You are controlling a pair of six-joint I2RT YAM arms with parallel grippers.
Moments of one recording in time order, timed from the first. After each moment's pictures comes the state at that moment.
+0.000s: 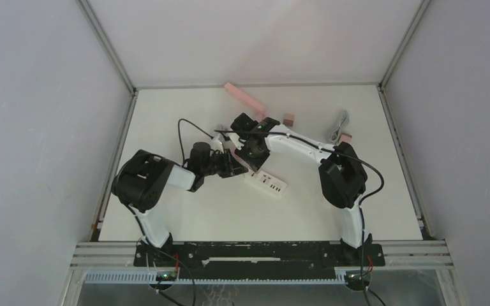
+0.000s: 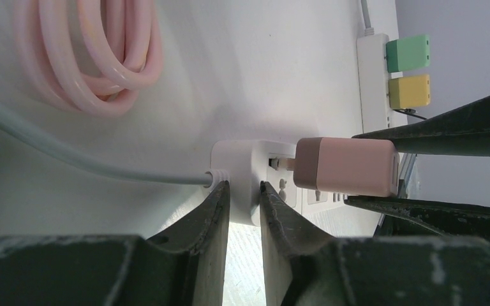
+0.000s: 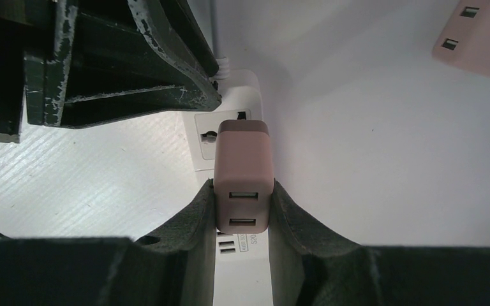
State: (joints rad) left arm -0.42 1.80 0.58 0.72 0.58 -0.70; right arm 0.80 2.01 1.69 -0.96 0.01 -0.14
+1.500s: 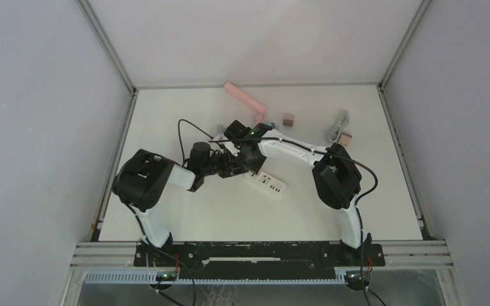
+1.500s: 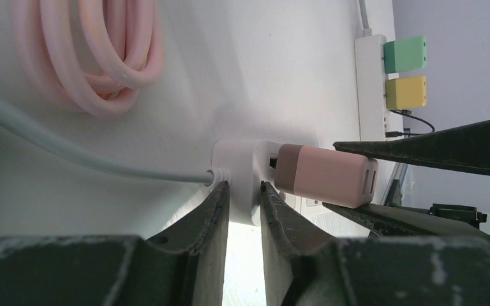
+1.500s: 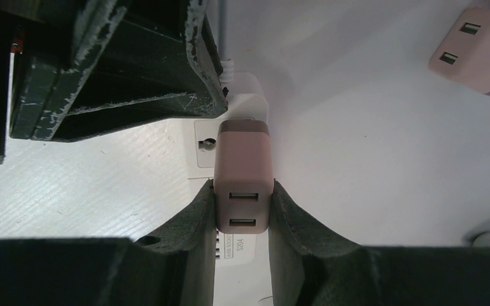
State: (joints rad) left arm -0.42 1.81 0.59 0.72 0.59 -0.72; right arm 0.86 2.05 1.69 -0.96 0.10 -0.20
